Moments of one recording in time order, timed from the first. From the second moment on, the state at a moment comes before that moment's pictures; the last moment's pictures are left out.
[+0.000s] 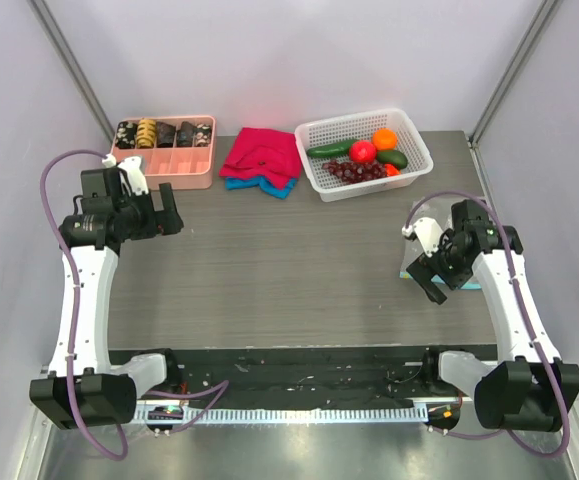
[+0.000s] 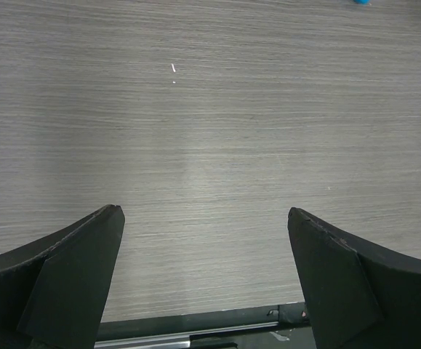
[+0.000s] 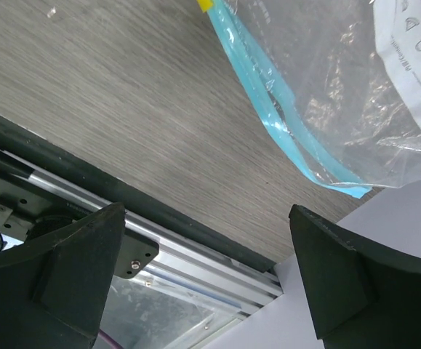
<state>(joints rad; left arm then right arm) 0.09 1.13 1.29 -0.94 0.19 -0.07 -0.07 1.10 1.01 -1.18 -0.10 -0.78</state>
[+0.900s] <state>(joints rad) -0.18 1.20 1.29 -0.92 0.13 0.11 -0.52 1.21 0.85 -1.06 -0.17 -1.63</state>
